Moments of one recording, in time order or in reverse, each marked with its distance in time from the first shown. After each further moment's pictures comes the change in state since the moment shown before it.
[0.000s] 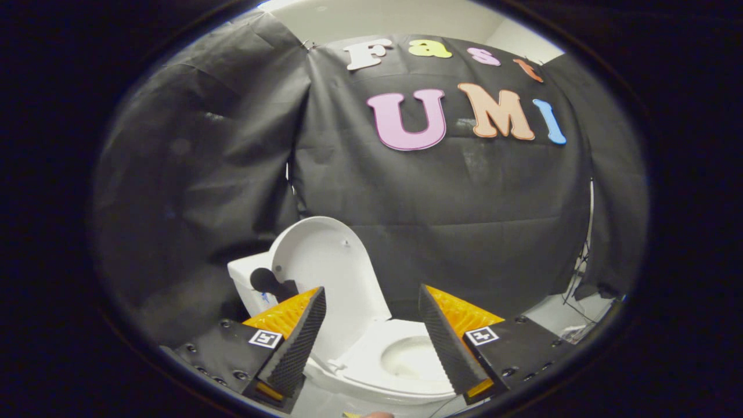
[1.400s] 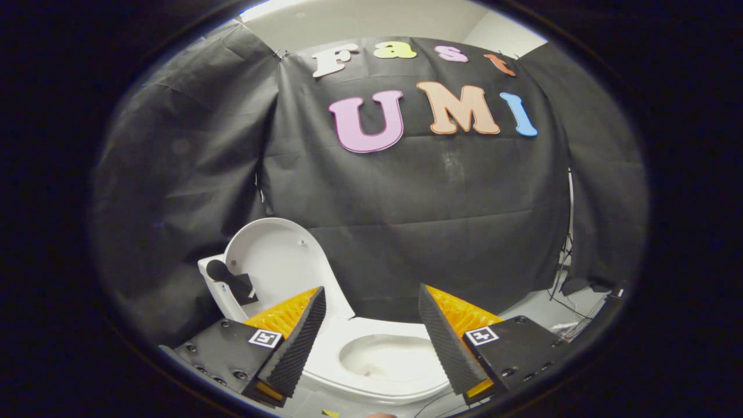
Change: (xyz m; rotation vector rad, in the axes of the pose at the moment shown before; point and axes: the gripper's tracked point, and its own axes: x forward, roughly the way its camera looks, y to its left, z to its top) arm -0.017 -0.095 -0.007 0.061 -0.032 -0.071
